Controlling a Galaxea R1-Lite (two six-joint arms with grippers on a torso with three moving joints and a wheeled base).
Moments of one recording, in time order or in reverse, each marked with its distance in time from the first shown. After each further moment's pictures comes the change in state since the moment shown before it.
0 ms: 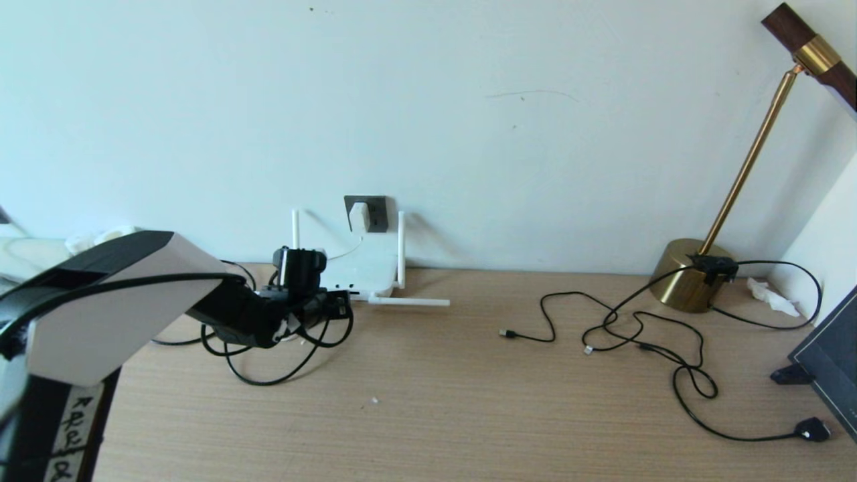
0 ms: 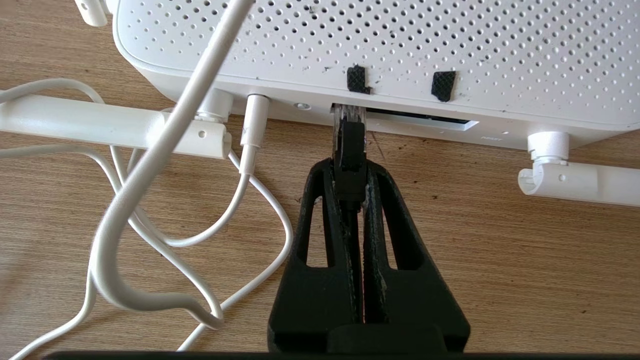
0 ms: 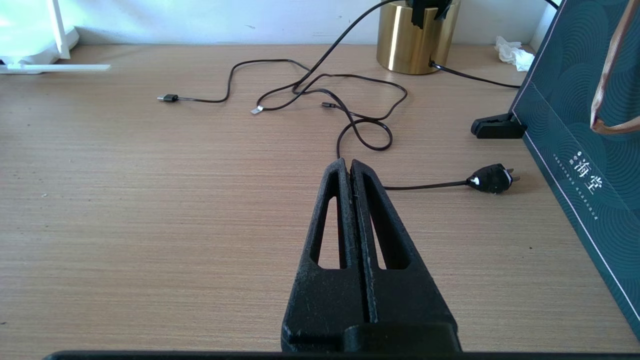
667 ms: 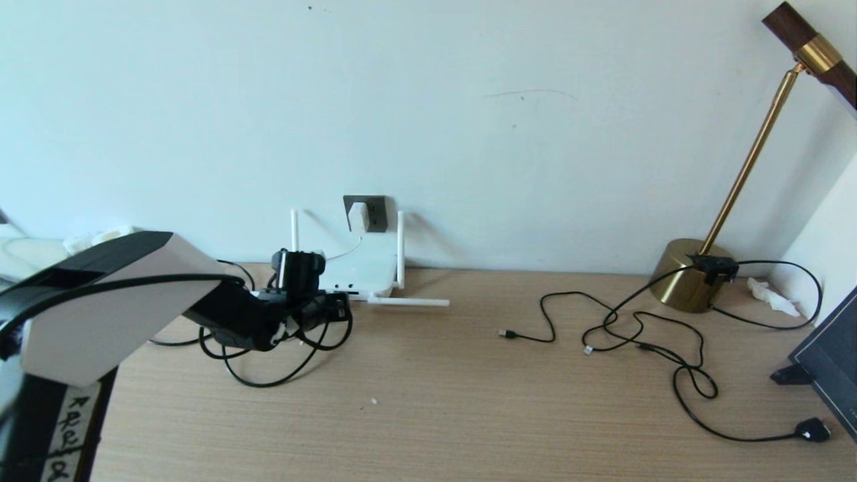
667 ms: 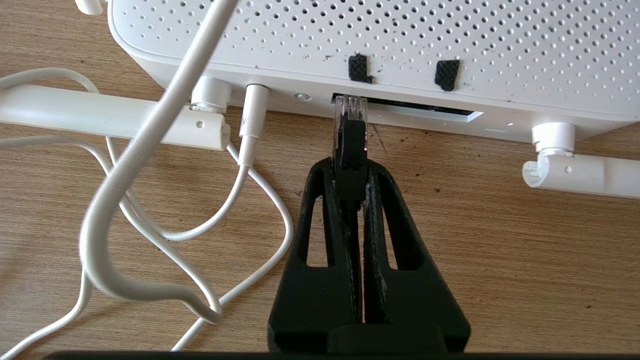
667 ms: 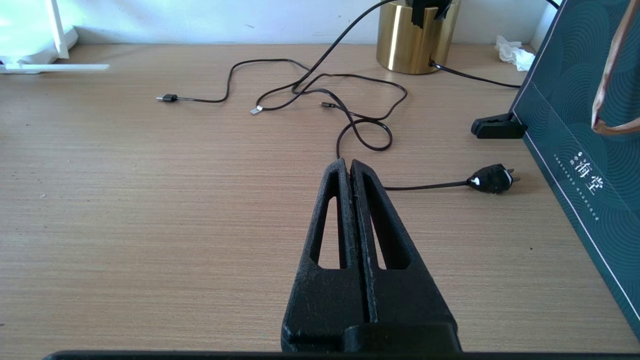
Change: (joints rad) left arm -0.006 -0.012 0.031 -0.007 0.000 -0.001; right arm 0.000 0.000 0.000 0.000 0.000 0.000
